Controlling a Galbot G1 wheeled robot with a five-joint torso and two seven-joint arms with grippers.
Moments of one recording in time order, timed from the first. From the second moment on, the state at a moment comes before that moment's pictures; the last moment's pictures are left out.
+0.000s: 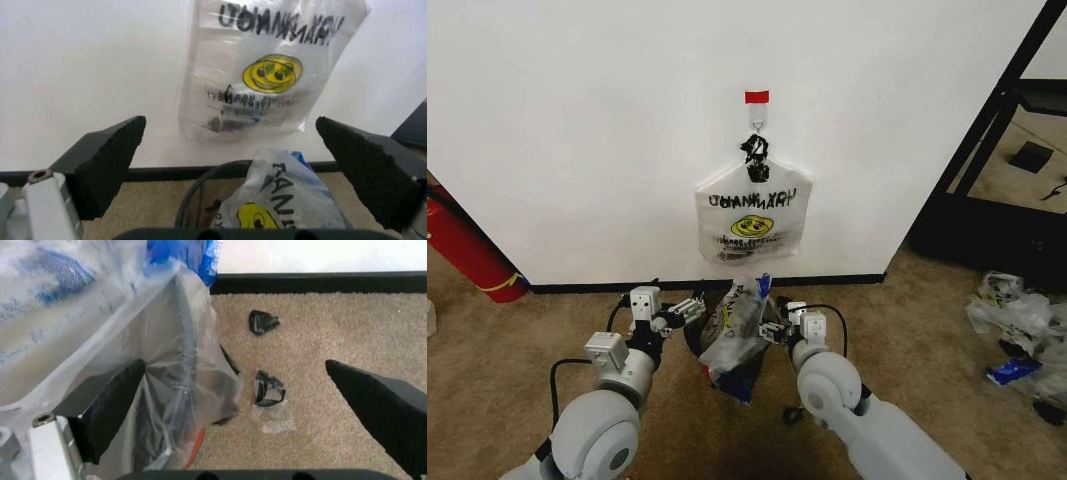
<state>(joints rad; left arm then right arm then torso) 1.34 -0.95 -0.22 -2.30 -0.66 0.21 -0.47 -0.96 1.20 -0.13 1.90 0.82 -0.62 0.78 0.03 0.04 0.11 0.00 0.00</state>
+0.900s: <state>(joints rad) 1.34 -0.95 -0.21 -2.28 -0.64 0.20 -0.49 -0.97 1.27 -0.12 1.86 0.89 -0.60 0.86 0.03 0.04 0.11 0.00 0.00</state>
